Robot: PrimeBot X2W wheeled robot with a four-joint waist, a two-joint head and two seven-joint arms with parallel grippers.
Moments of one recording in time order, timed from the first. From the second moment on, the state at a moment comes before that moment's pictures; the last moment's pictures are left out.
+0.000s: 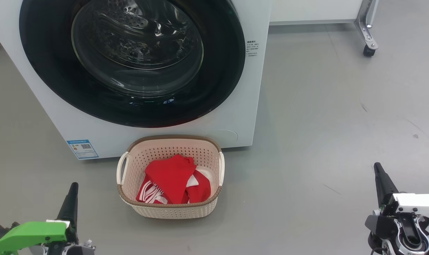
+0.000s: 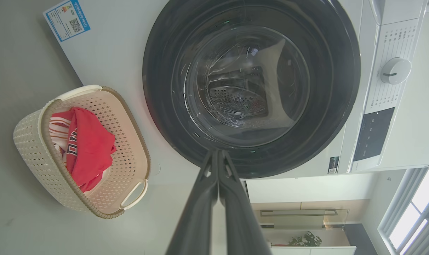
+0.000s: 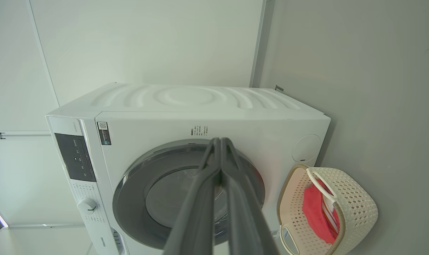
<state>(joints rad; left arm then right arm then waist) -0.05 0.09 0.00 0.27 -1.66 -0.12 0.05 -0.05 -0.09 -0.05 0.27 1.67 0.12 0.04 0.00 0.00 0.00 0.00</state>
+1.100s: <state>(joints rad) -0.05 0.09 0.01 0.28 -1.66 -0.12 0.05 -0.05 -0.09 -0.06 0.28 1.67 0.12 0.04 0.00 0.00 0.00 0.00</state>
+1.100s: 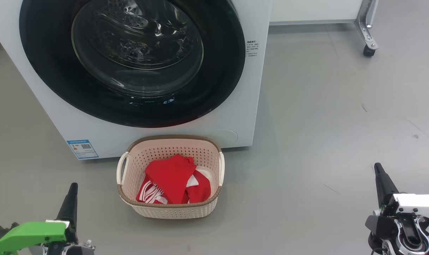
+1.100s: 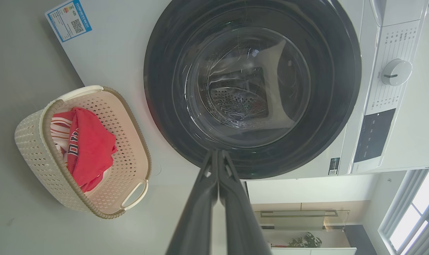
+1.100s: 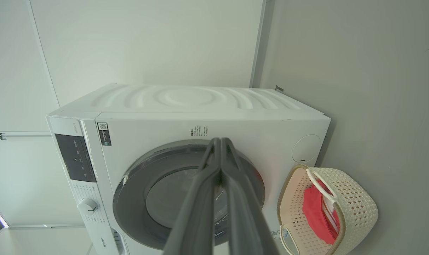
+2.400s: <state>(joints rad) -0.05 0.08 0.01 0.28 -1.66 -0.12 0.06 -0.06 -0.09 -0.06 0.28 1.67 0.12 0.05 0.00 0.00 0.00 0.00</state>
